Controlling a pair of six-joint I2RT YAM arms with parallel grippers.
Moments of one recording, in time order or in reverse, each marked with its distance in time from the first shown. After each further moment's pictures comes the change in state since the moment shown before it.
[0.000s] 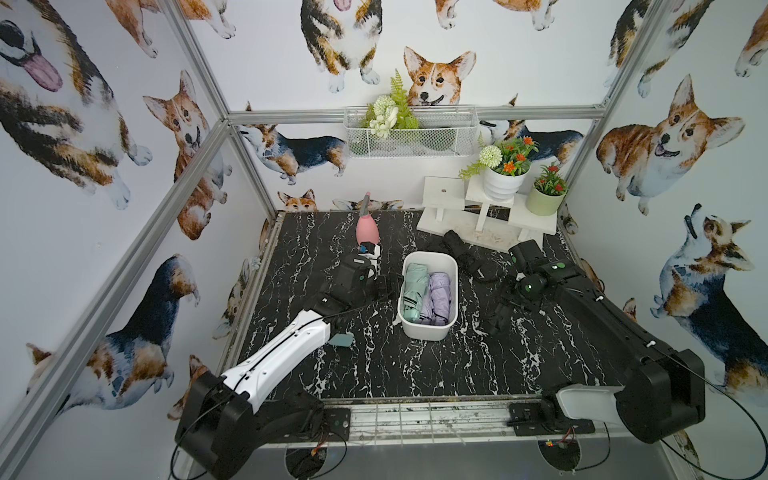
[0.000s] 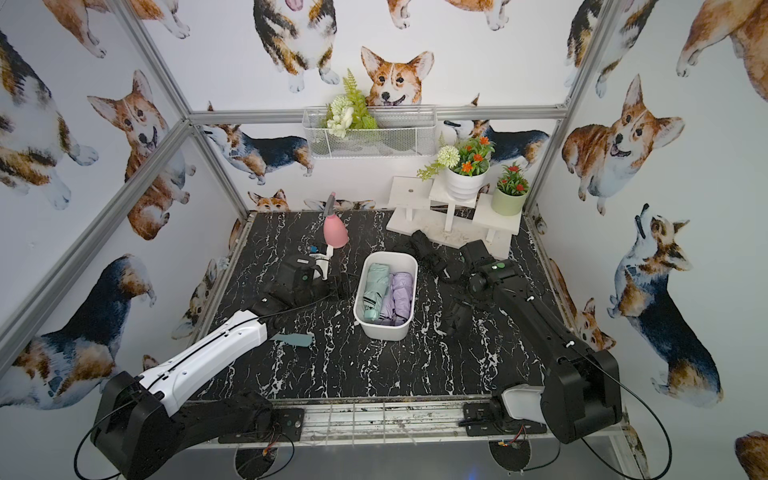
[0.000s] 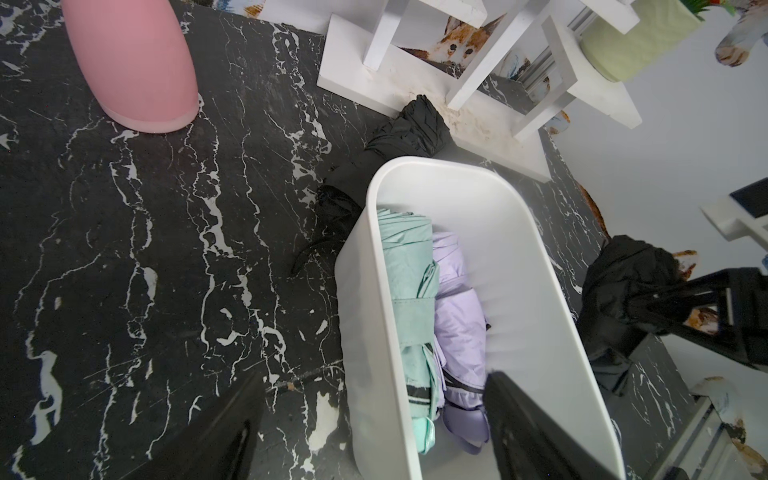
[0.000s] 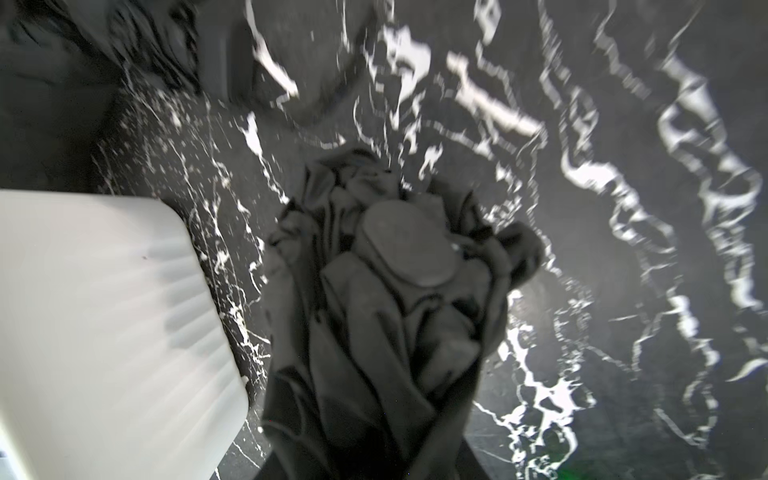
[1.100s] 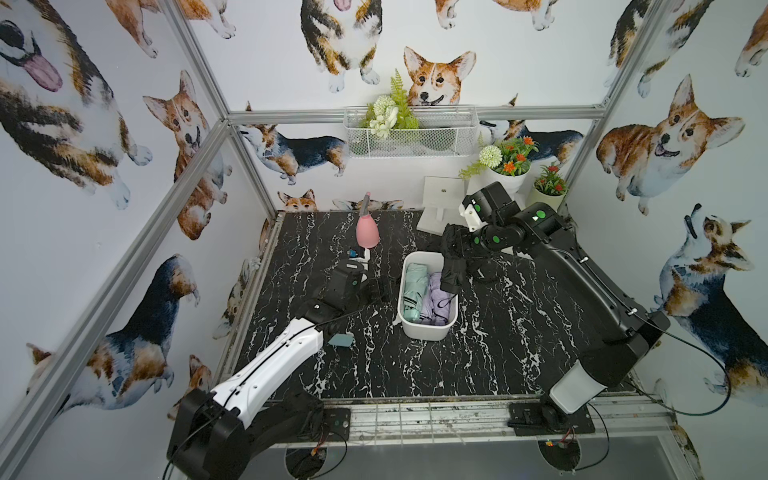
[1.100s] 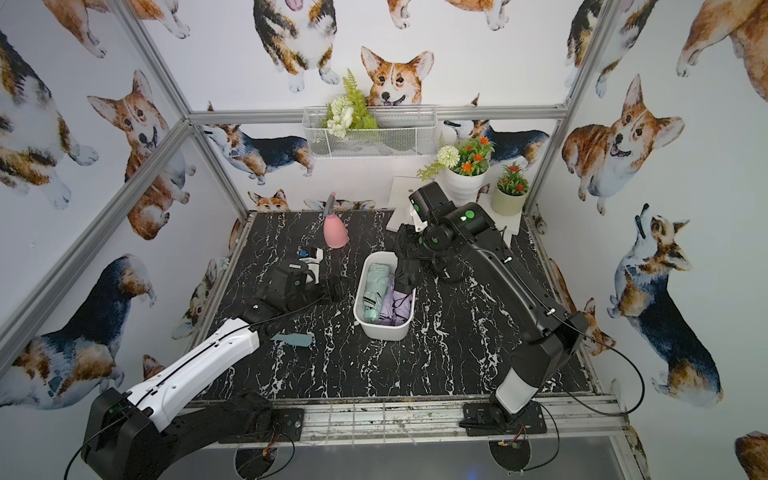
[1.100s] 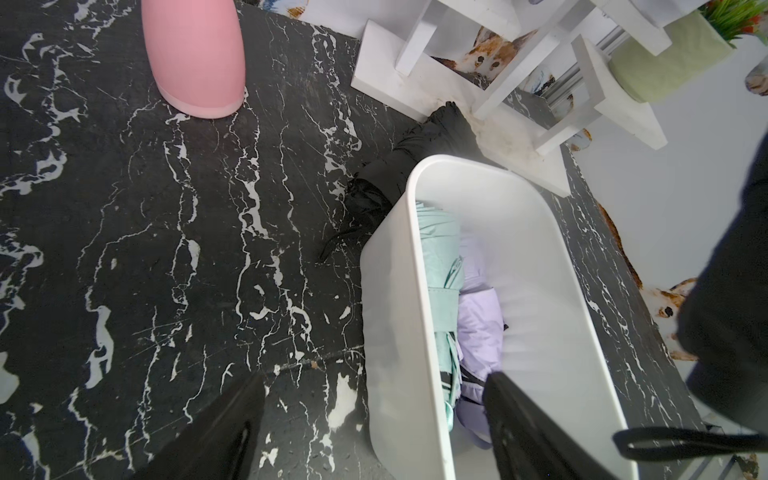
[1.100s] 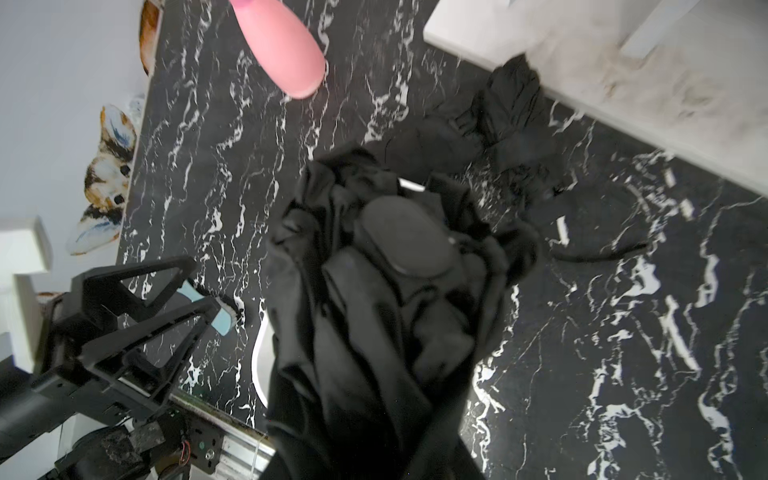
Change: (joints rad) left arm 0.024 -0.082 -0.049 -0.047 -0.041 -0.053; right arm 0.311 0.351 0.763 -0.214 -0.137 -0.208
